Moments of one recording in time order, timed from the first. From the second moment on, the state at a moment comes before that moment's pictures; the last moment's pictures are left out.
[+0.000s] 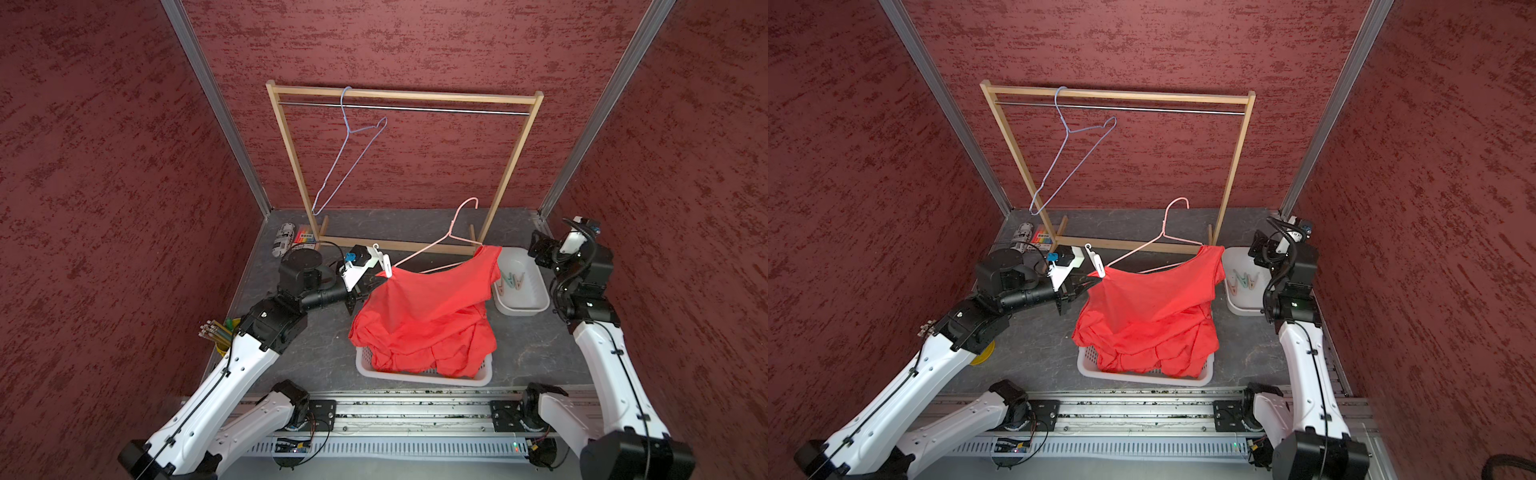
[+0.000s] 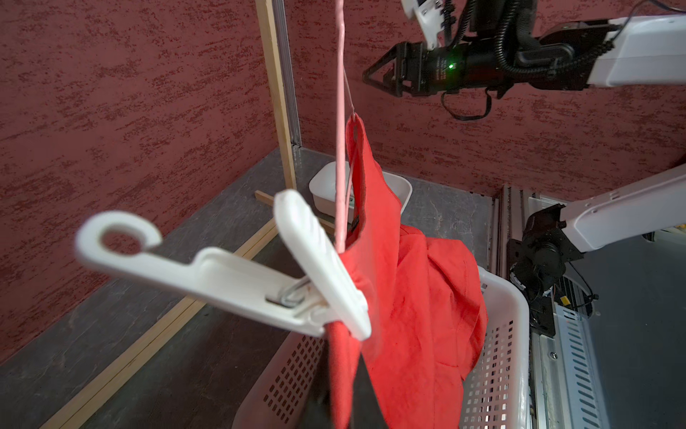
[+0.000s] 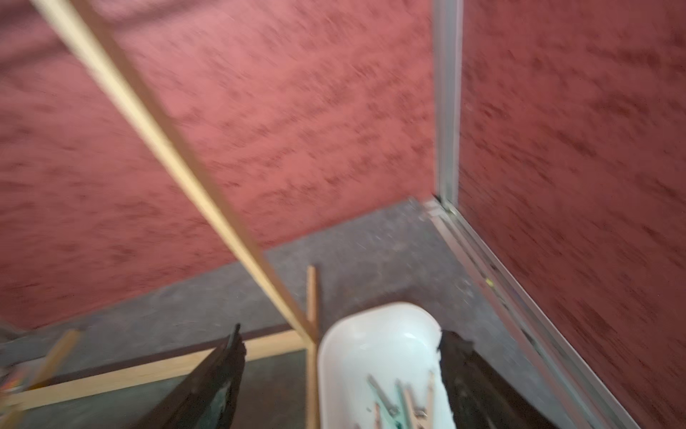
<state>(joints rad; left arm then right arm) -0.51 0.88 1.00 -0.43 0.56 0.17 -0.17 0.92 0.84 -0.03 -0.18 0.28</state>
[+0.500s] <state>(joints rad) -0.52 0.89 0.99 -0.32 0.57 0.13 -0.07 0.74 0.81 0.13 -0.77 0.22</state>
